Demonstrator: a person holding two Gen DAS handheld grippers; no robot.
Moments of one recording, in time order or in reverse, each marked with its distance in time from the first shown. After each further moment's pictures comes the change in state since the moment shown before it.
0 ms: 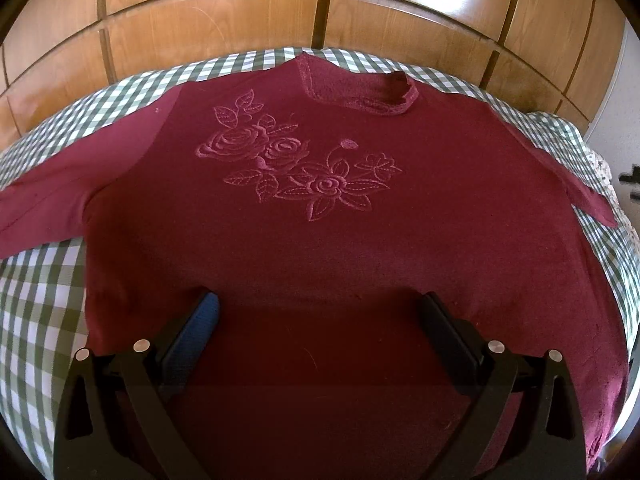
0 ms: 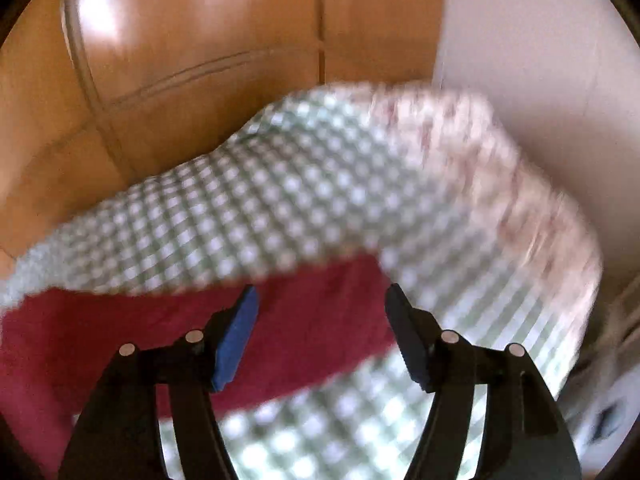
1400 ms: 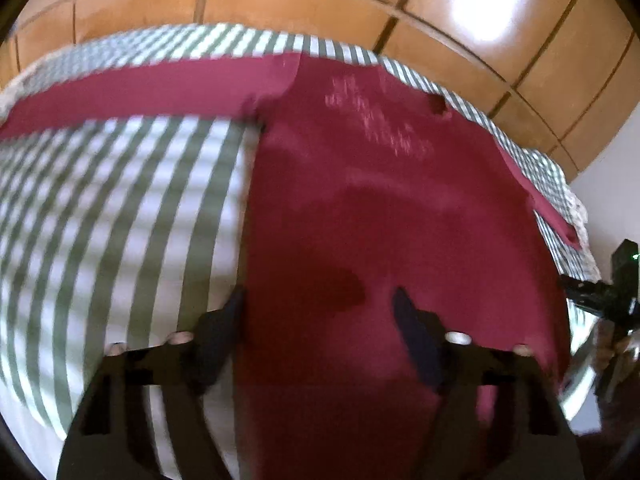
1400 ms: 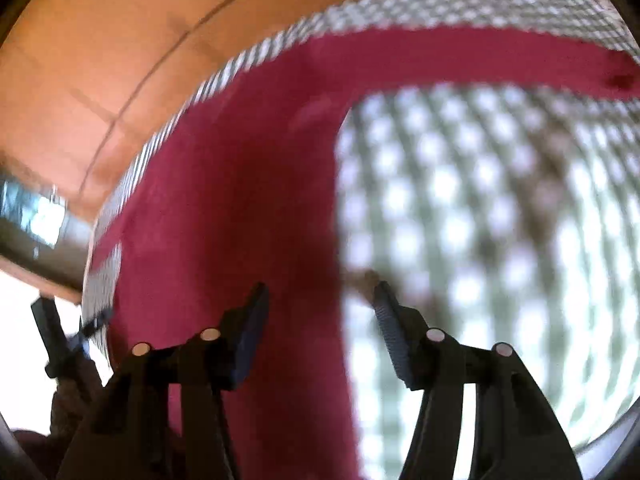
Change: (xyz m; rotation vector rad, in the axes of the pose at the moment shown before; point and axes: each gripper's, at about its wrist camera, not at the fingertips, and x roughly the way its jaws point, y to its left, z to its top) left arm -0.103 0.081 -0.081 -0.223 0.059 -0.097; right arm -0.064 0.142 -0.231 -0.298 0.380 0.580
